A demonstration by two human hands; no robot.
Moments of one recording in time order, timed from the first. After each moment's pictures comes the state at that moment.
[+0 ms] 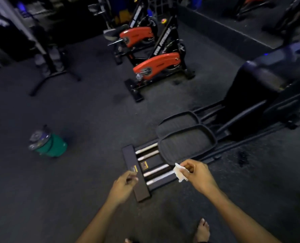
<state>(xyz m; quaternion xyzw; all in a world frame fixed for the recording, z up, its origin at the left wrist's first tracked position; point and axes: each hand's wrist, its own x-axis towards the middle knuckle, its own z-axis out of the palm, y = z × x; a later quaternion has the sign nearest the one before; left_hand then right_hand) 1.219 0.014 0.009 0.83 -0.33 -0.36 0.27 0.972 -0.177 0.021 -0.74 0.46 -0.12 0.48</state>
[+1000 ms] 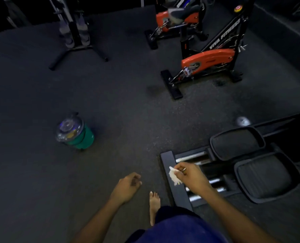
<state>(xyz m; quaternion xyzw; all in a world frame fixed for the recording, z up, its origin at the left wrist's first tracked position) 1.678 0.099 -0.035 0.83 -0.32 -0.43 0.19 1.469 -0.104 -0.027 -0.79 0.39 0.01 0.46</state>
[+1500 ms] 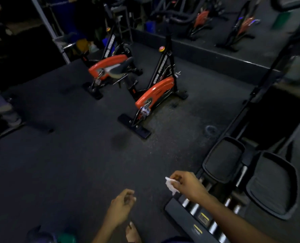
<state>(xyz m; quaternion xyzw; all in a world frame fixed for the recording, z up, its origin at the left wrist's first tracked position) 1.927 -0.167 -0.007 0.75 -0.48 -0.42 0.17 1.654 -0.269 0.017 -0.69 0.53 -0.19 0.46</state>
